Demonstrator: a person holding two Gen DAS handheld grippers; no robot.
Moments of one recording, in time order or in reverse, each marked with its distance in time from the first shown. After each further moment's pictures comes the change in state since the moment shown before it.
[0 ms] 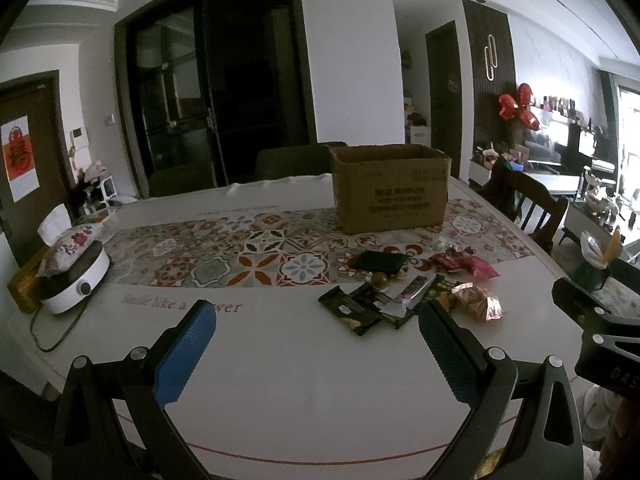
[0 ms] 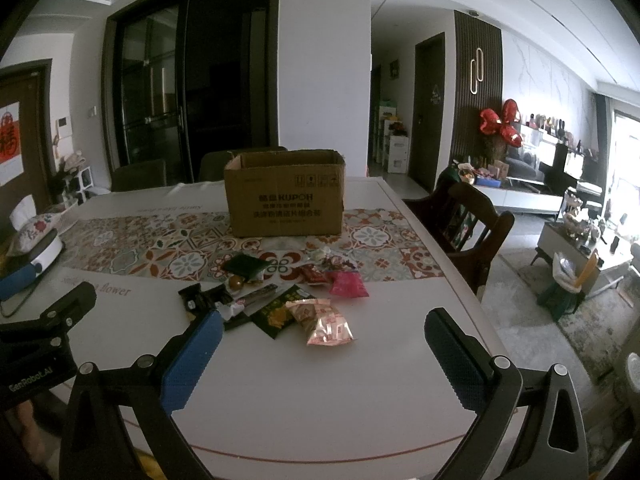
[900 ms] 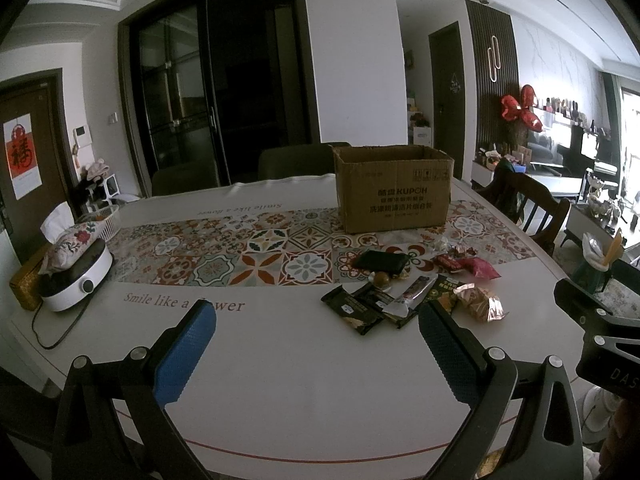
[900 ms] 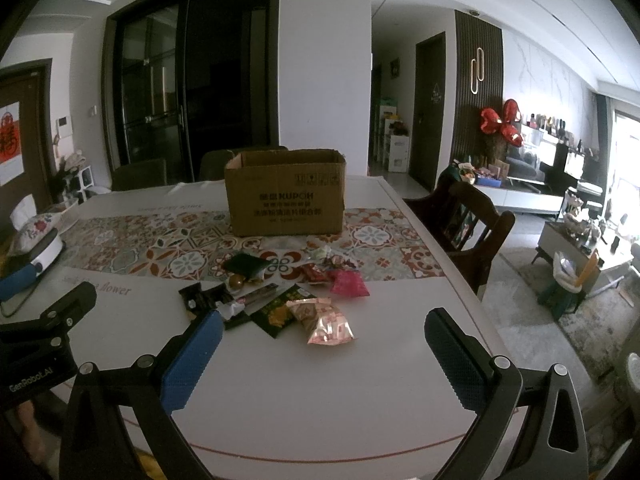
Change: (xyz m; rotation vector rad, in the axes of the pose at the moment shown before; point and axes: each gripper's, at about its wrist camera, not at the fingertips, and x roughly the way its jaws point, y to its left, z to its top) left arm -0.003 0.000 -0.004 -0.010 -0.002 0.017; right arm -0.002 -0.001 0.001 -0.001 -0.001 -0.001
